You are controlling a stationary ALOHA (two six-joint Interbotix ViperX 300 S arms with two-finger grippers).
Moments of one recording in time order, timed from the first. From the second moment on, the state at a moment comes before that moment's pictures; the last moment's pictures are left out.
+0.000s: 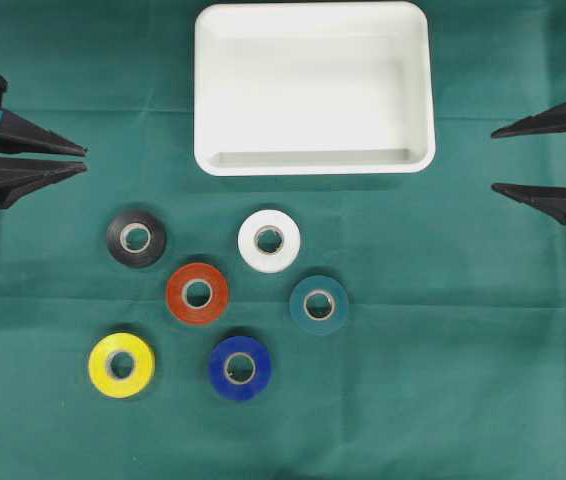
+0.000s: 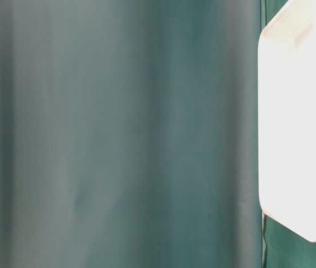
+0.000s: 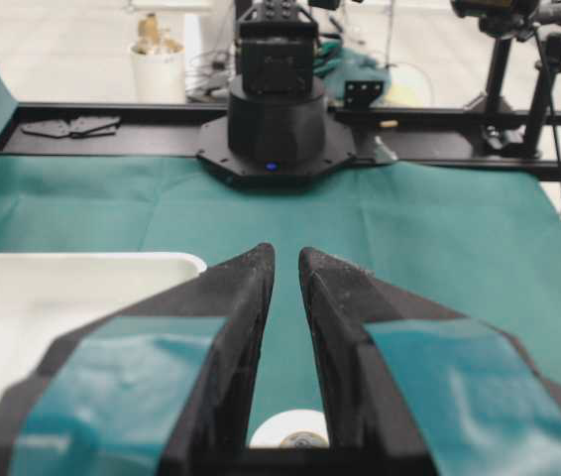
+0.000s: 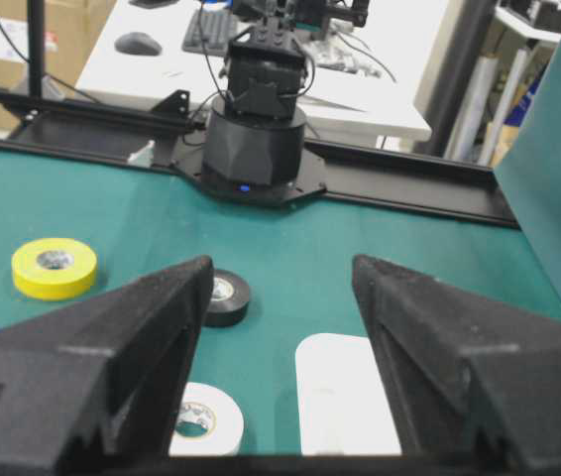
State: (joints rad) left arm 0.00 -0.97 1.18 0.00 -0.29 0.00; right arm 0.00 -0.97 1.19 0.00 -0.29 0.00
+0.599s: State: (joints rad) left arm -0.03 -0.97 1.19 -0.02 -0.27 -0.01; right arm -0.01 -0.97 1.23 0.00 -0.29 0.00
